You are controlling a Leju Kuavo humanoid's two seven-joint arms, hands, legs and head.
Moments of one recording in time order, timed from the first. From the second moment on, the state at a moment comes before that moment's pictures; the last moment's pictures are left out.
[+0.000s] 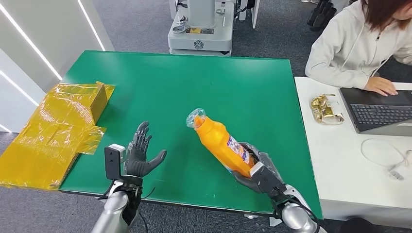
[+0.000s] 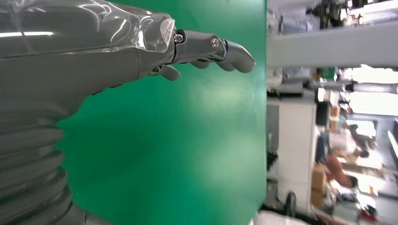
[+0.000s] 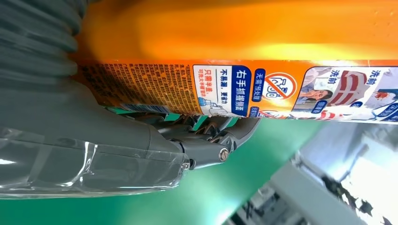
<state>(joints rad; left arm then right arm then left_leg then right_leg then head) -0.10 -0.11 -0.17 -1.26 0.11 -0.06 -0.47 -0.30 -0.24 0.57 -1.15 0.10 -0.12 -0.31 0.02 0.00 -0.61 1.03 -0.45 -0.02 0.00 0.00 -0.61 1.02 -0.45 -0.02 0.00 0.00</state>
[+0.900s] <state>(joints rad) -0.52 -0.03 -0.36 -1.10 0.40 -0.31 -0.31 -0.47 -0.03 0.52 -0.90 0.16 -0.27 -0.47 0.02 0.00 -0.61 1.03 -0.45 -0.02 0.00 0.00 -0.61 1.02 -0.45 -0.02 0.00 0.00</state>
